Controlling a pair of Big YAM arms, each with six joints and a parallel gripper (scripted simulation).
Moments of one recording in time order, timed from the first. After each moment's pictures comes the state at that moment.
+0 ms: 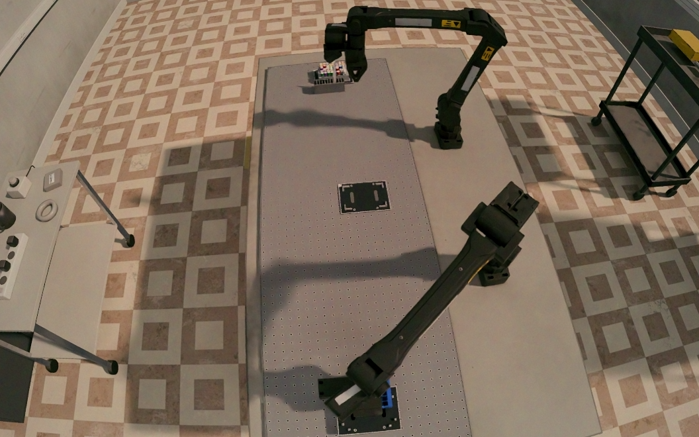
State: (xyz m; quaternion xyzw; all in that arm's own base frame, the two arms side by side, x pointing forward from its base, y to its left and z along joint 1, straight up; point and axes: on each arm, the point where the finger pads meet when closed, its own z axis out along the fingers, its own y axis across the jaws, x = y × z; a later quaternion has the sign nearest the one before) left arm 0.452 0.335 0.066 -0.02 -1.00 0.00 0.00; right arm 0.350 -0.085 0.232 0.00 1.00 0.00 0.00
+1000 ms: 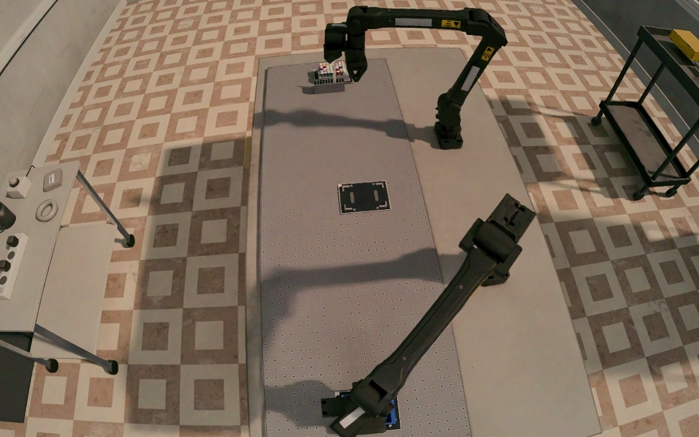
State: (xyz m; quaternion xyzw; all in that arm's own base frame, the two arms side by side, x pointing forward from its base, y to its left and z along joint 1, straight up) left arm 0.450 0.378 0.064 -0.02 -1.00 0.01 0.01; right arm 0.350 -0.085 0.232 0.00 1.00 0.00 0.00
